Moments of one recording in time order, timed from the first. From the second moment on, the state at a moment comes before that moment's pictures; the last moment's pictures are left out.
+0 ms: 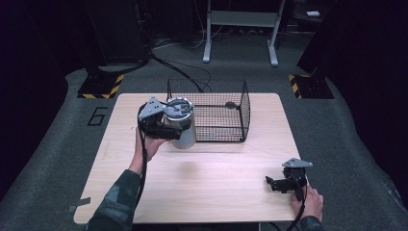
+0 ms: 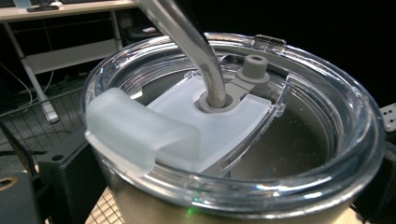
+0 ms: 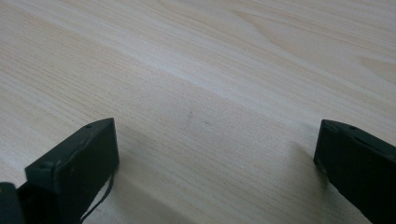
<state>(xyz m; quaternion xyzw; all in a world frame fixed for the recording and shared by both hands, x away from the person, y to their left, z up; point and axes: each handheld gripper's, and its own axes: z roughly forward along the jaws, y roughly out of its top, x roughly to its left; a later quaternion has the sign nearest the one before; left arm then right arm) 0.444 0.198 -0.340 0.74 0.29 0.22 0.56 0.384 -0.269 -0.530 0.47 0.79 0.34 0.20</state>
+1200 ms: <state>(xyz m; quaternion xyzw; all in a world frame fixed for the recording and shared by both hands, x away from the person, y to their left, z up) 0.503 0.163 -0.315 0.74 0.30 0.24 0.55 0.384 -0.269 -0.530 0.47 0.79 0.34 0.20</state>
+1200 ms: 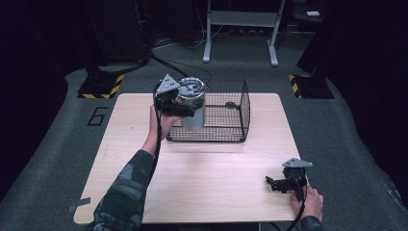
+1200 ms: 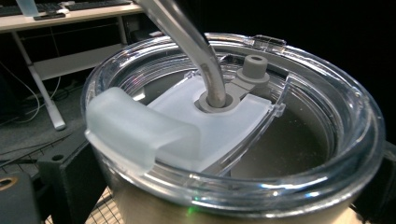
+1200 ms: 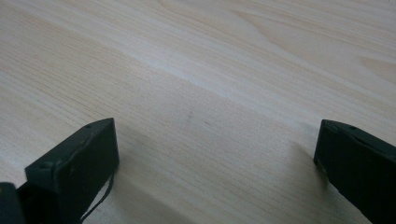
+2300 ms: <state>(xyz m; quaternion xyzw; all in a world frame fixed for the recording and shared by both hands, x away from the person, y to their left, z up) 0.561 0.140 -0.341 0.73 0.37 0.26 0.52 0.384 -0.269 -0.530 0.48 0.79 0.34 0.20</state>
